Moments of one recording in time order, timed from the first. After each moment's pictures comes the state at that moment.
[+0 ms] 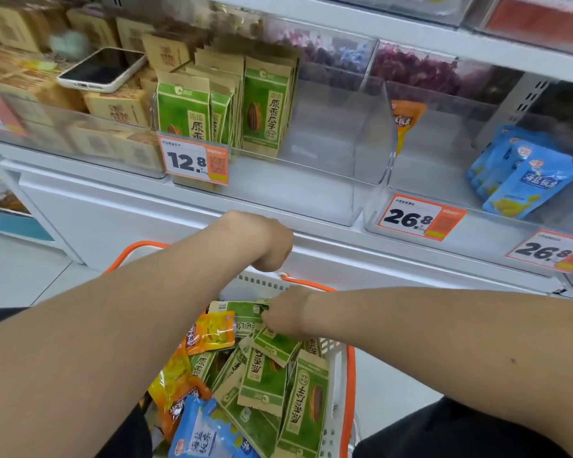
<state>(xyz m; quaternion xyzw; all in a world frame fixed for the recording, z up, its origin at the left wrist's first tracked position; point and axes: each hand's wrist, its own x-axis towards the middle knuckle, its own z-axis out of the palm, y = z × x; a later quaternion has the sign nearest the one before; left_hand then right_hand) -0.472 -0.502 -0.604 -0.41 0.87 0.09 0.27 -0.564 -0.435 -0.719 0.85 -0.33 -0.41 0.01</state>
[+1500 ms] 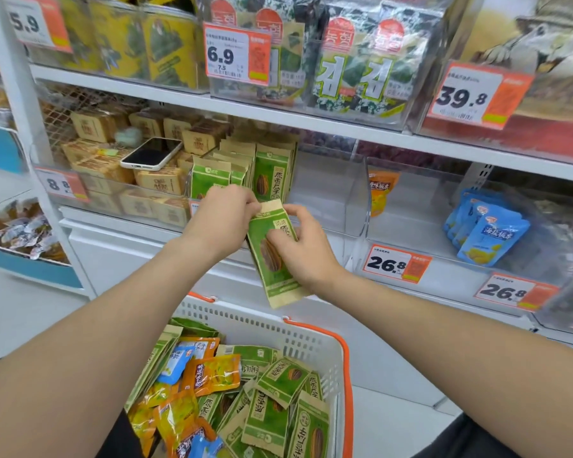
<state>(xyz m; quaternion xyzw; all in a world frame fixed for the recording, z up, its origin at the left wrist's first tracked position) -0.401 -0.500 -0.523 -0.52 0.79 0.10 -0.30 -0.557 -0.453 -0.565 0.58 -0.60 0.47 -0.30</state>
